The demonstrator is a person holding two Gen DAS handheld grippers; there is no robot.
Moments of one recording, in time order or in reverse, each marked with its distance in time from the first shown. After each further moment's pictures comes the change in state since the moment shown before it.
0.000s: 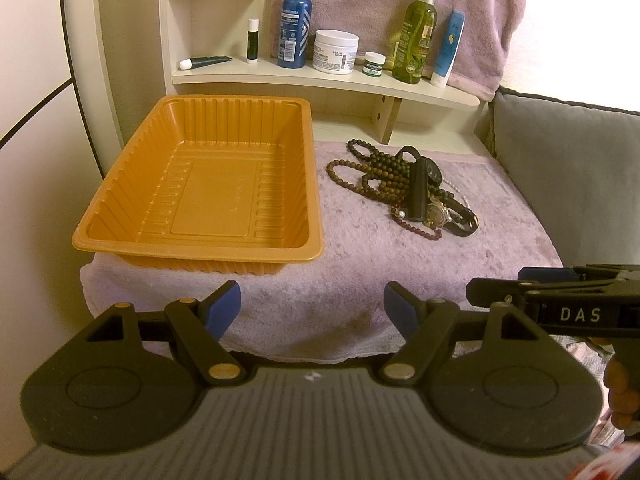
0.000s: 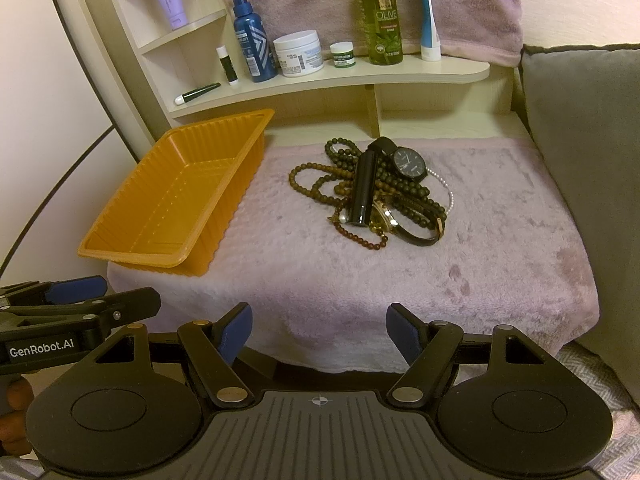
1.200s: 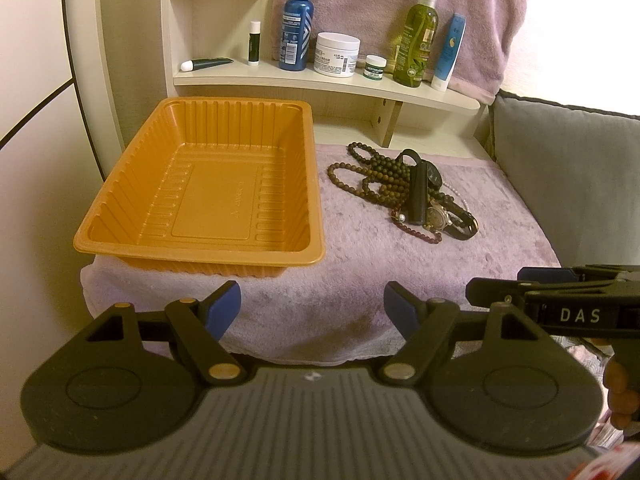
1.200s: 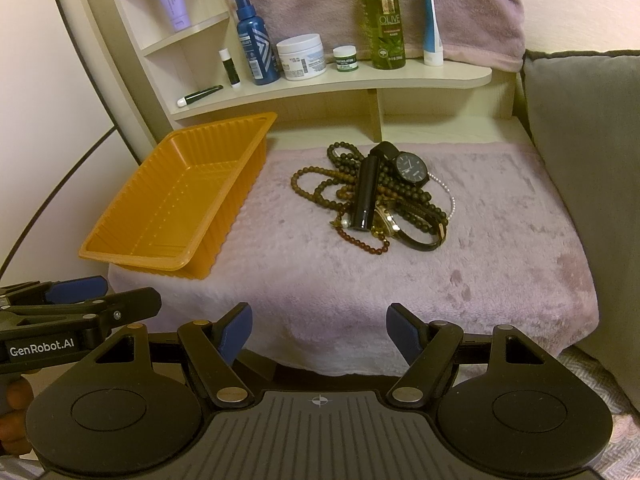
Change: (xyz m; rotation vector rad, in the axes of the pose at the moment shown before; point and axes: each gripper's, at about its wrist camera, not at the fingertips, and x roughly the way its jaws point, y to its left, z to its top) left arm 0.000 0.000 0.000 -0.003 -0.001 -0.003; right arm -0.001 0.002 0.002 -0.003 -0.004 -0.001
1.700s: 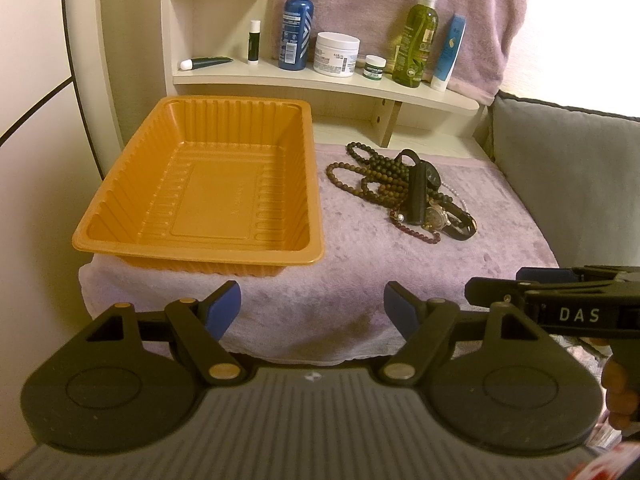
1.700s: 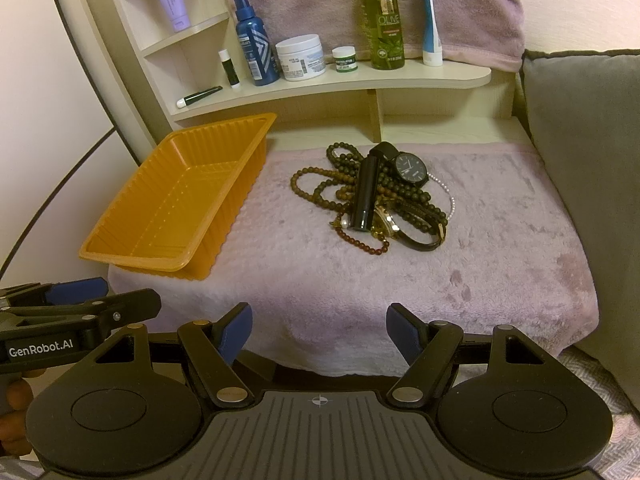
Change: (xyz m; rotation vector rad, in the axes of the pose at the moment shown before) left arm 0.000 -0.001 0.000 -0.002 -0.001 -0.005; right arm 0.001 -0.001 0.000 0.000 -0.001 -0.001
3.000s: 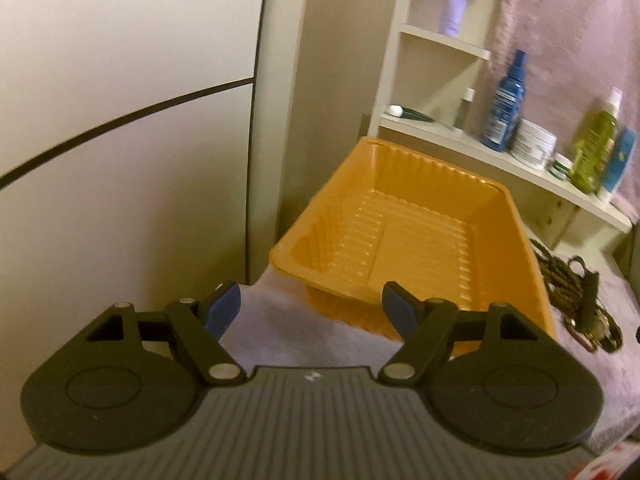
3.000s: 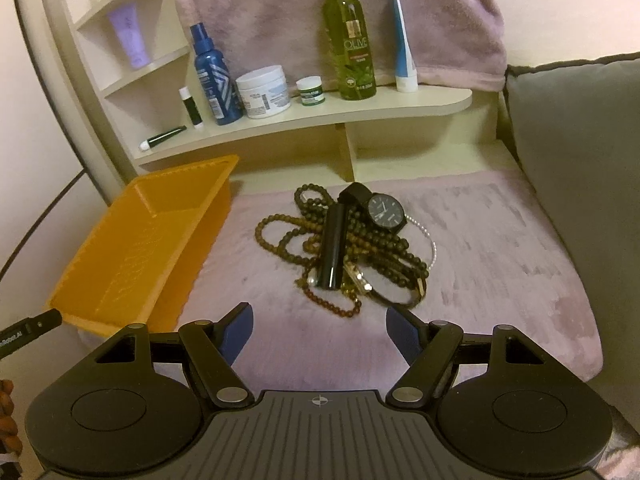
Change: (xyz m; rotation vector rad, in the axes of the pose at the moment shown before) left arm 0.019 0.125 -0.026 -0.315 -0.260 0.304; right arm 0.034 -0.024 0.033 0.041 -0.107 -0.044
